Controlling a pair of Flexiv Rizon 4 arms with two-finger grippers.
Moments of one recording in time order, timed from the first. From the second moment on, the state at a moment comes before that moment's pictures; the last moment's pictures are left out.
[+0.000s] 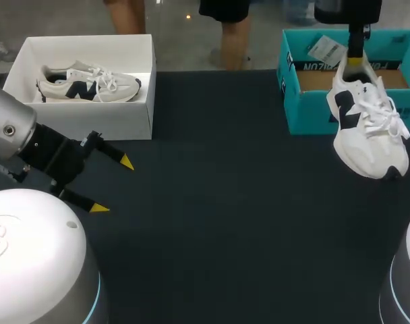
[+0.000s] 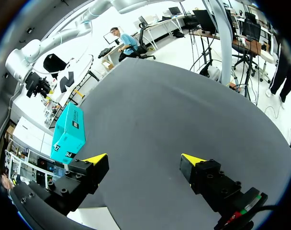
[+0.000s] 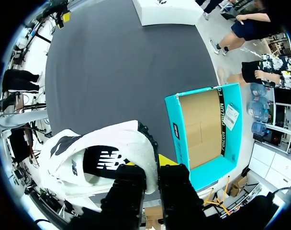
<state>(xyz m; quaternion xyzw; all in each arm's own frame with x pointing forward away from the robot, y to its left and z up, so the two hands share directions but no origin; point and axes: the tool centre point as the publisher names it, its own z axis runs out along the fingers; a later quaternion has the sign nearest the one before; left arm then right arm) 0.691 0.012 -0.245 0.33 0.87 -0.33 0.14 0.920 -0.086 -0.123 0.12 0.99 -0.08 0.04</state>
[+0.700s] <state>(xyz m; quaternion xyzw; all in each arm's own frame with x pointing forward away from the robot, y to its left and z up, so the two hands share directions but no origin) 0.691 0.012 -0.245 0.33 0.87 -0.33 0.14 0.942 -0.144 -0.120 0.18 0.98 -0.10 0.05</state>
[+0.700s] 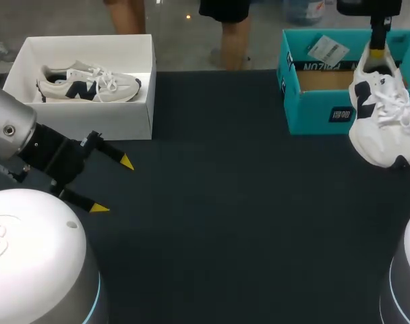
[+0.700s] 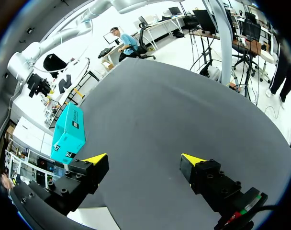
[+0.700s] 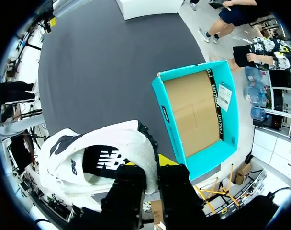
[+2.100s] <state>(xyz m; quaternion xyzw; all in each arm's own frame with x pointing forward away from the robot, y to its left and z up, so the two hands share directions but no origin) 0.691 0.012 -0.245 0.33 0.87 -0.33 0.14 1.021 -0.223 -0.123 0.18 0.98 -0.10 0.03</state>
